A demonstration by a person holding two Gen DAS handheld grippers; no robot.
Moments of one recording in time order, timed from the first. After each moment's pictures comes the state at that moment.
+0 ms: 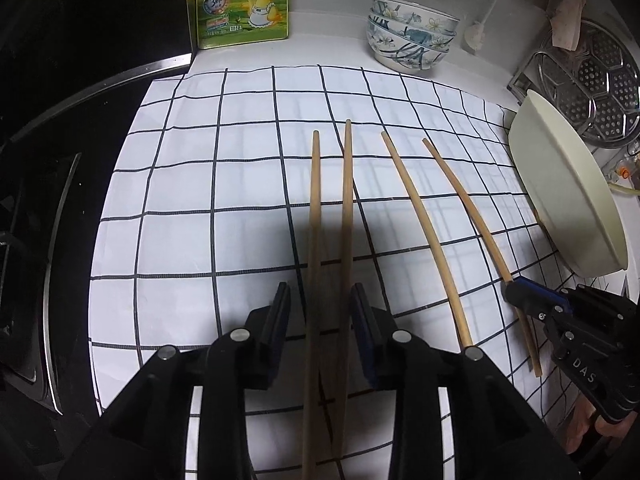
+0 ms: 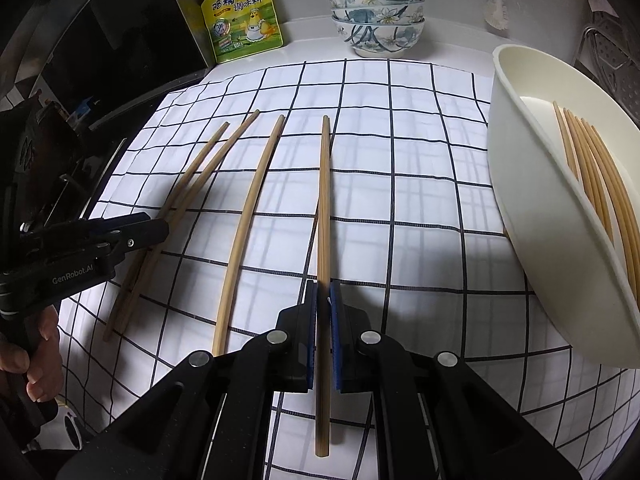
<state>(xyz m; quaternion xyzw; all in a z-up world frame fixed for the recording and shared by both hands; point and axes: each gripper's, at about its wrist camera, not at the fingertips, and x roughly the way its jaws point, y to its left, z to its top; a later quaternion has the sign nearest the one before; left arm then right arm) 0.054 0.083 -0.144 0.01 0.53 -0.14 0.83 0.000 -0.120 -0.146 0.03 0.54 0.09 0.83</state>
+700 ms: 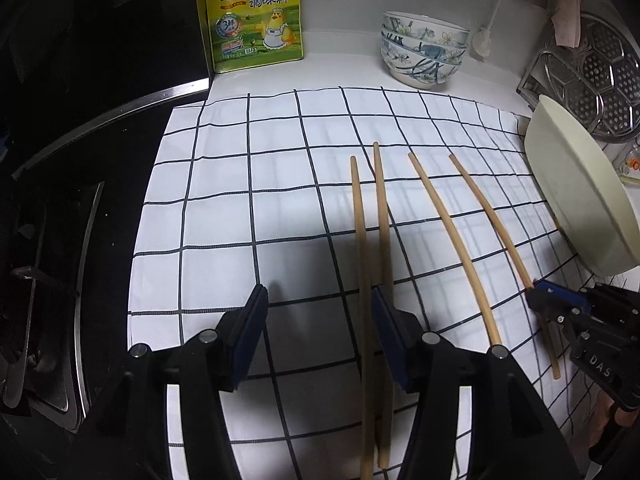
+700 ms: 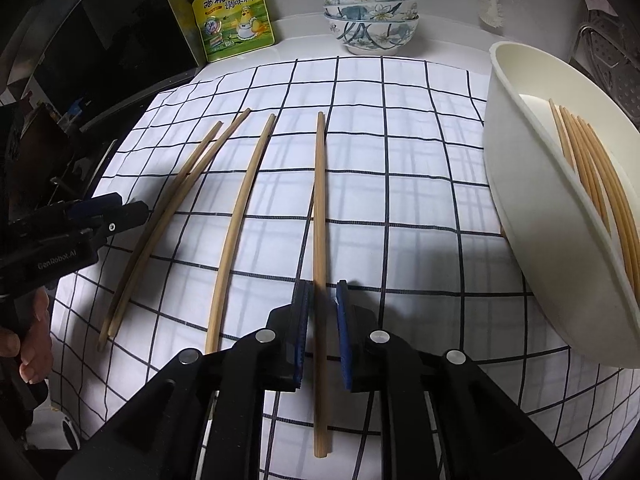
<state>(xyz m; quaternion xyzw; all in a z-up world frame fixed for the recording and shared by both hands) 0.064 0.096 -0.138 0.04 0.51 -0.13 0.85 0.005 -0.118 -0.150 0.03 0.54 0.07 0.83</state>
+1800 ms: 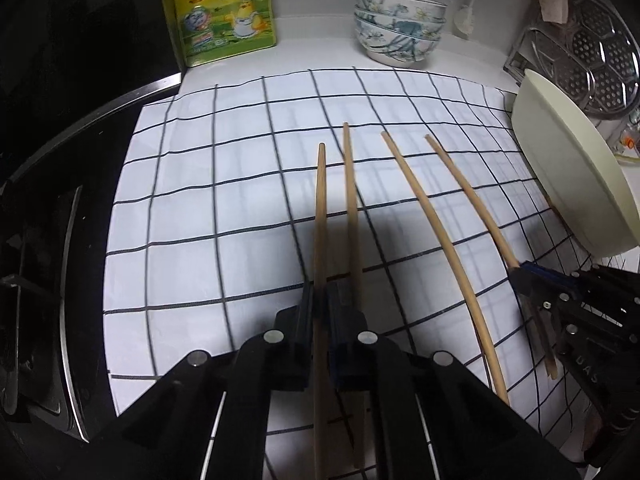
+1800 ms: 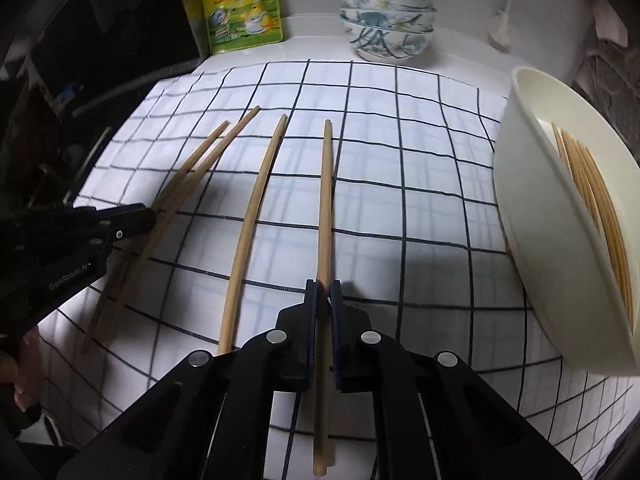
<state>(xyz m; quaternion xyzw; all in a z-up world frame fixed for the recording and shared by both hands) 0.063 0.080 -0.145 0.06 0.52 -0.14 0.84 0.009 -0.098 -0.146 -0.01 0.54 0.06 0.84</state>
